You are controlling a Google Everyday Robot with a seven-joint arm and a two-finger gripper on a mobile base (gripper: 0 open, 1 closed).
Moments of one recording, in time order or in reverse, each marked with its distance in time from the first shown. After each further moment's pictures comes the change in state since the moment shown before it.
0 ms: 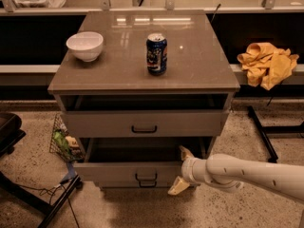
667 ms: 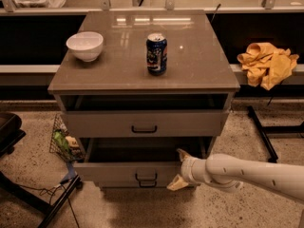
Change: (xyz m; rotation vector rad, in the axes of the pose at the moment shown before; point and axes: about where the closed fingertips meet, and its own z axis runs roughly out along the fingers) arm -0.001 0.001 0.001 -0.002 -0.001 -0.001
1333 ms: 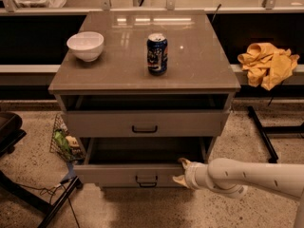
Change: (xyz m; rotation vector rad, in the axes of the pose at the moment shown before) arm 0.031 0.025 -0.014 -0.026 0.092 0.089
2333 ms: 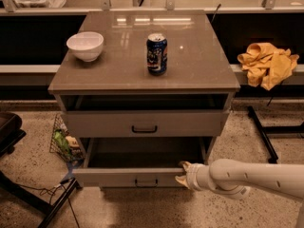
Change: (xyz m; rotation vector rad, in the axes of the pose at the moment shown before) arm -0.003 -0.001 -0.007 -0.001 0.004 0.004
